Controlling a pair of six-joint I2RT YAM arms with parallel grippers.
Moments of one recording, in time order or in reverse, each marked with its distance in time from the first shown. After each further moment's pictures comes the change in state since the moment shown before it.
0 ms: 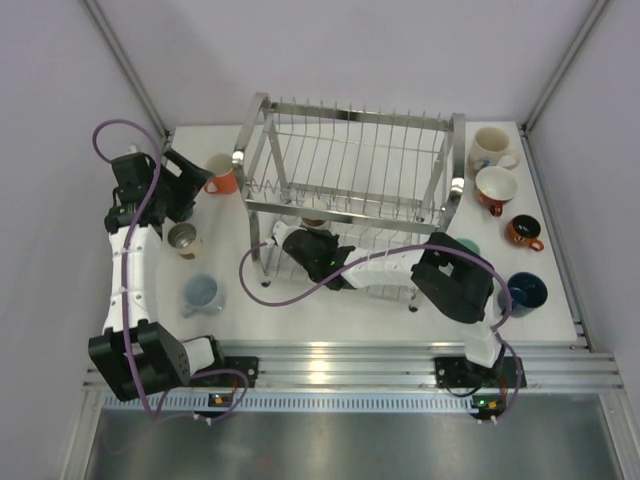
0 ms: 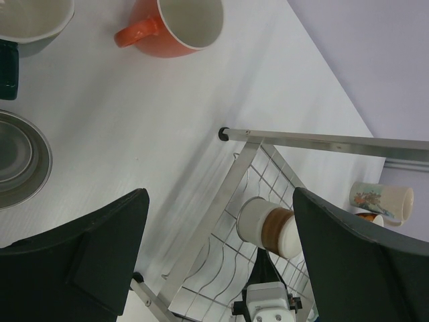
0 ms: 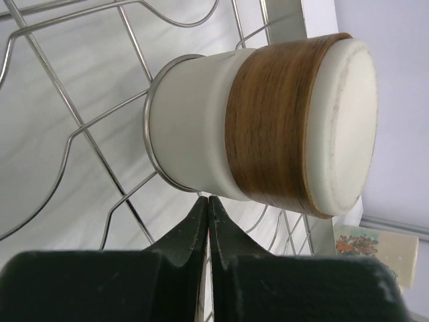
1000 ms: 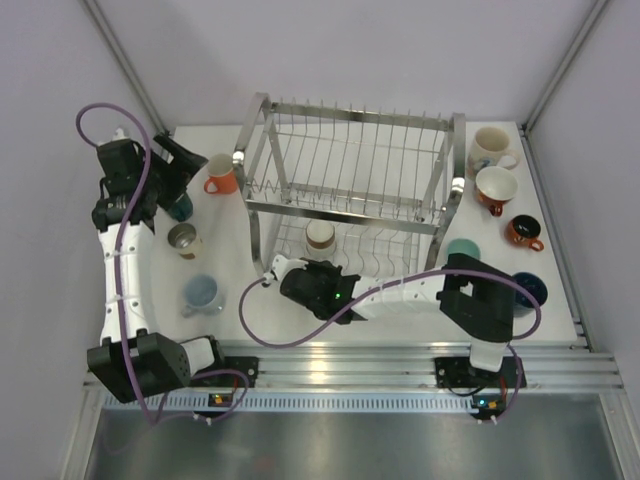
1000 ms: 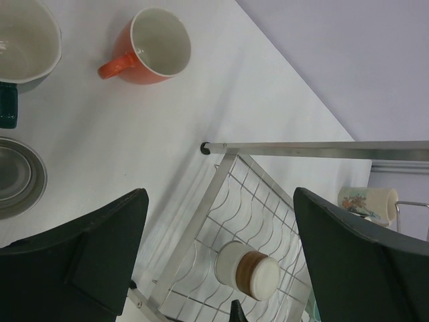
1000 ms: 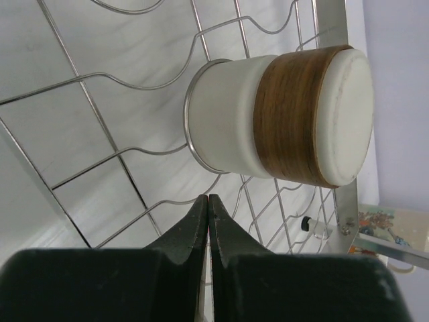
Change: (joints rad) left arm 0.000 -0.012 0.148 -0.081 -0.006 0.022; right arm 0.200 -0.167 -0.125 -0.186 0.056 0.212
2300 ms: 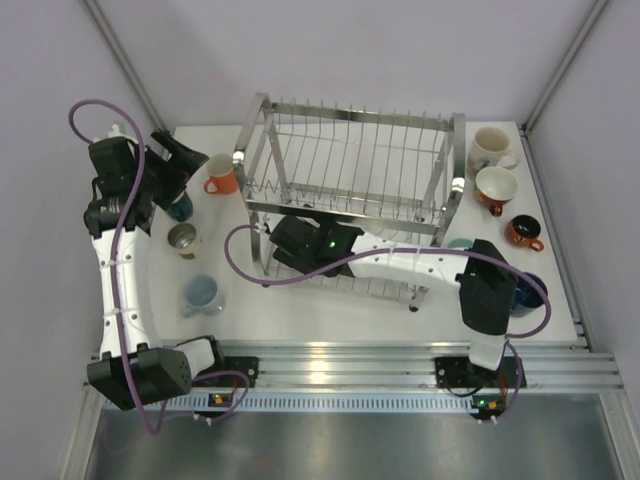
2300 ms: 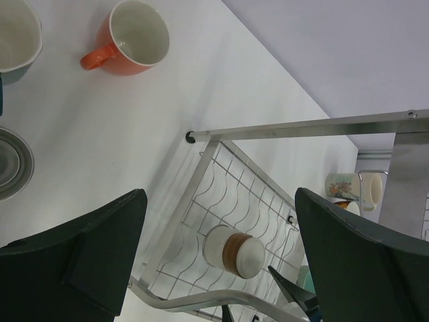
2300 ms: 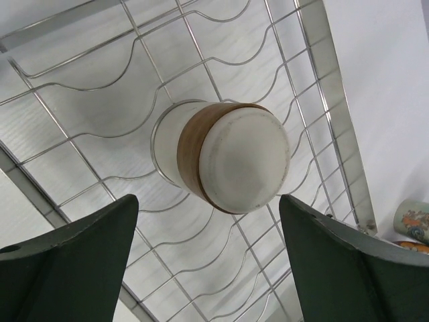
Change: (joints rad) left arm -0.006 -0.034 0.073 -0.087 0.032 0.001; right arm -0.130 0.031 0.425 -0.471 -0.247 0.179
